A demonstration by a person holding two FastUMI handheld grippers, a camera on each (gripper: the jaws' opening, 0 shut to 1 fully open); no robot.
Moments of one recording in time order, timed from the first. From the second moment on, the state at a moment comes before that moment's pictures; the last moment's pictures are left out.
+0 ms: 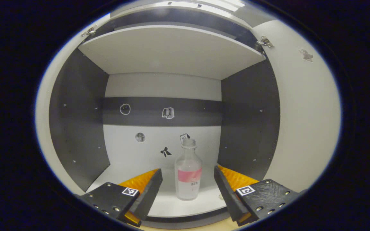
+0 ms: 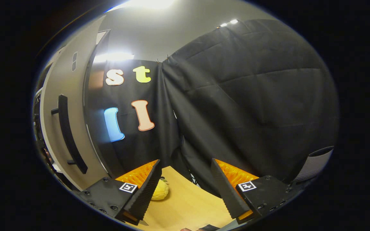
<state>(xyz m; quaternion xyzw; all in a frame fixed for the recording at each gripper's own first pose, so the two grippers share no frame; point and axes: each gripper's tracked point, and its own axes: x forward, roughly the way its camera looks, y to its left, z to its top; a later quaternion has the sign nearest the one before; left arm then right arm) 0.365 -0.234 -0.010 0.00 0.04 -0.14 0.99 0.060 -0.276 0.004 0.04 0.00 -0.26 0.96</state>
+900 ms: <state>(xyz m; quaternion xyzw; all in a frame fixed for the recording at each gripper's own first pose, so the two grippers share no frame) 0.427 -0.248 -0.055 0.04 0.07 -0.12 0.99 0.080 -0.316 -0.016 0.07 0.01 -0.26 0.96</state>
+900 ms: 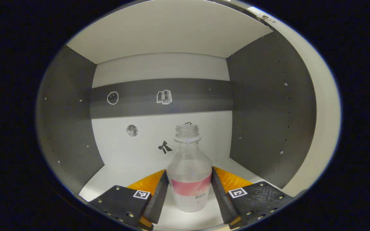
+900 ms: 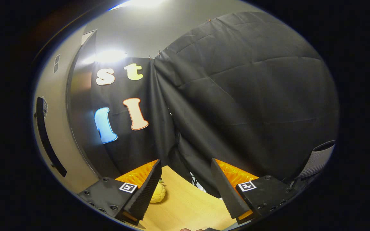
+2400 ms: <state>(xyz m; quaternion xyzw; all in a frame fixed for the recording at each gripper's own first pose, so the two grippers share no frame) 0.150 -0.167 0.020 0.07 -0.01 -0.13 0.99 0.066 -0.243 -0.016 0.04 0.04 -0.12 0.99</state>
